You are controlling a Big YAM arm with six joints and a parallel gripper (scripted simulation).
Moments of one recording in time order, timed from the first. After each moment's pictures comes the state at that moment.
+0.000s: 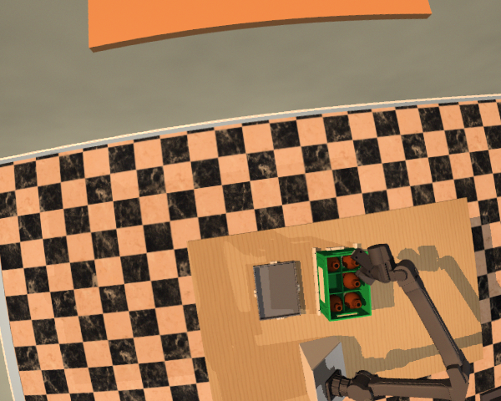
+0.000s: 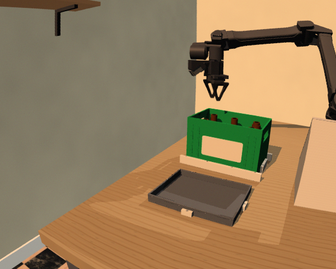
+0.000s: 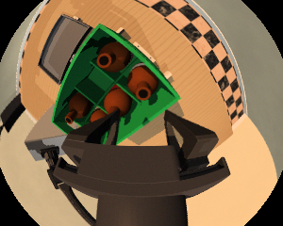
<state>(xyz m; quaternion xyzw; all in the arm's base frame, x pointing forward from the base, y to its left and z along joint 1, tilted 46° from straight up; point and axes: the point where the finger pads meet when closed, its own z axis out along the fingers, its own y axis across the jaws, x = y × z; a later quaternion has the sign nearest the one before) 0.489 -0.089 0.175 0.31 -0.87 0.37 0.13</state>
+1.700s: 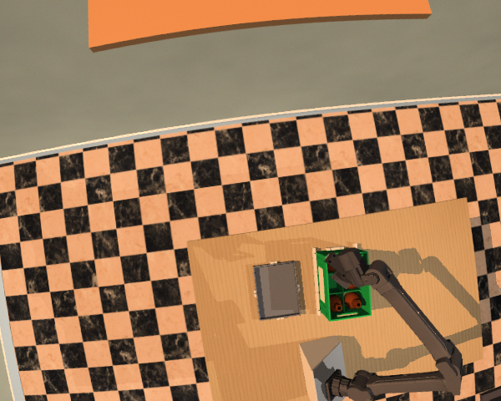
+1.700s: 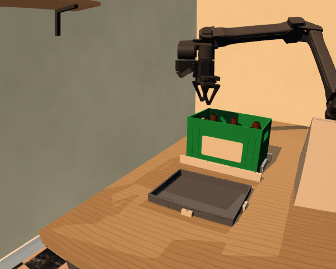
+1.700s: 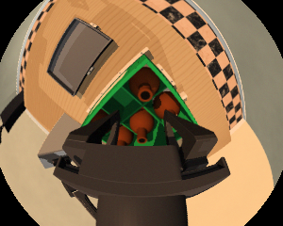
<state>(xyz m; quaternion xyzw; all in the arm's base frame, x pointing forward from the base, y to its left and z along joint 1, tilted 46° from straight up) 0.498 -0.023 0.107 0.32 -0.86 0.37 0.14</state>
